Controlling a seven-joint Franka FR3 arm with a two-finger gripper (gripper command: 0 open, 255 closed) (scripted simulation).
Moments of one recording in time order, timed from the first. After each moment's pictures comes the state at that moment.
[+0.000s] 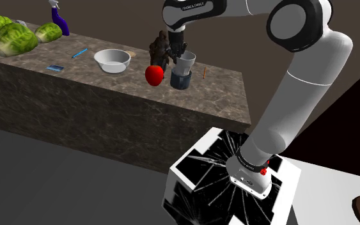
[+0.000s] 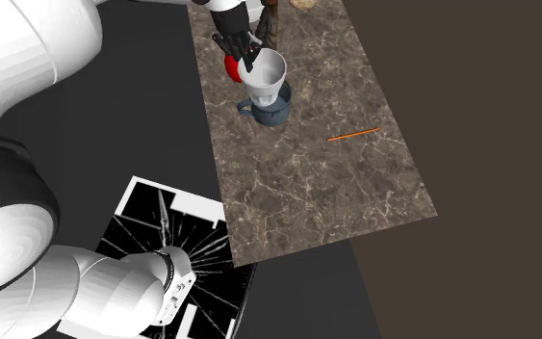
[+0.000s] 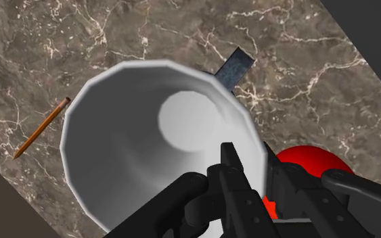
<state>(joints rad) 0.00 0.12 -0.10 -1.83 -0.17 1.91 0.12</state>
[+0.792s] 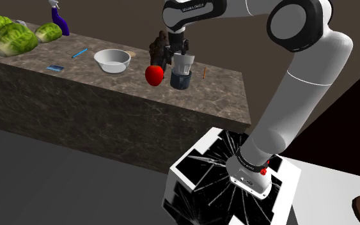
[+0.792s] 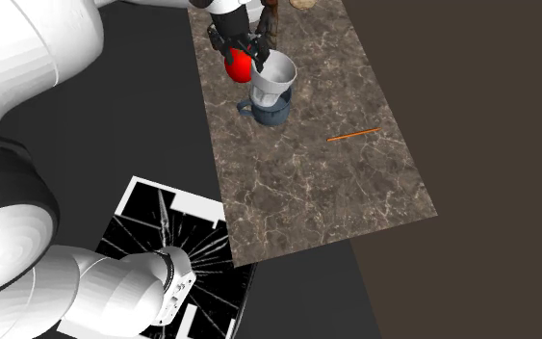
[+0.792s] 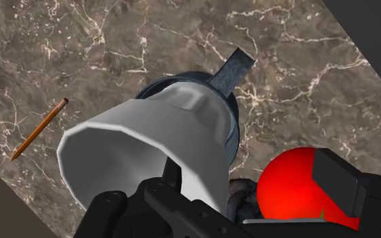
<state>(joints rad) 0.00 0.12 -0.10 -1.84 -0.17 1.92 0.12</state>
